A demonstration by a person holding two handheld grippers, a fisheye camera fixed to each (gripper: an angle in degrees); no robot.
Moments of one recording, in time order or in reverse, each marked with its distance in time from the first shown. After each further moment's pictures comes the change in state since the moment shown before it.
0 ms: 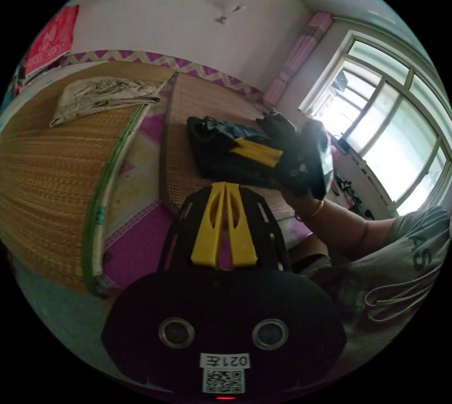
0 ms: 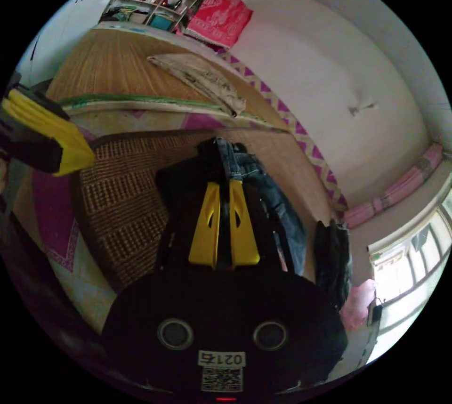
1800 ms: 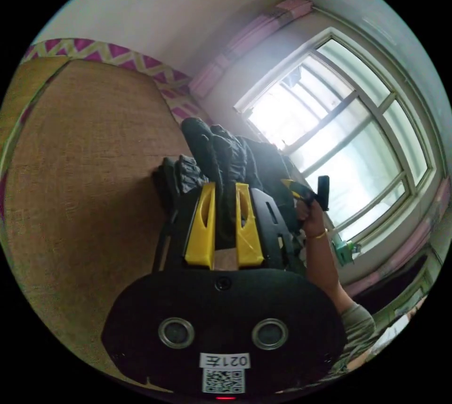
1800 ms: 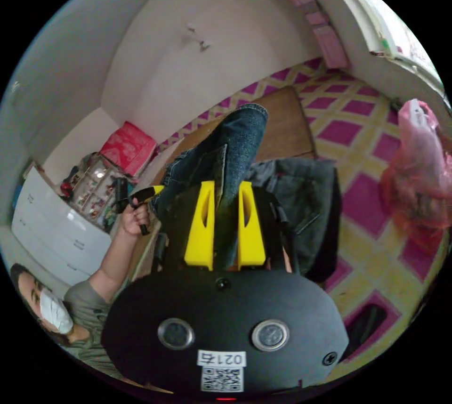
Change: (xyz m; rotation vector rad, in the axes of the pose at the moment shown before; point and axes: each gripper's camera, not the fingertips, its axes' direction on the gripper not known) left arm 0.093 -0.512 0.372 -0.182 0.445 0.091; right arm 0.687 0.316 0.173 -0.002 -0.493 1.110
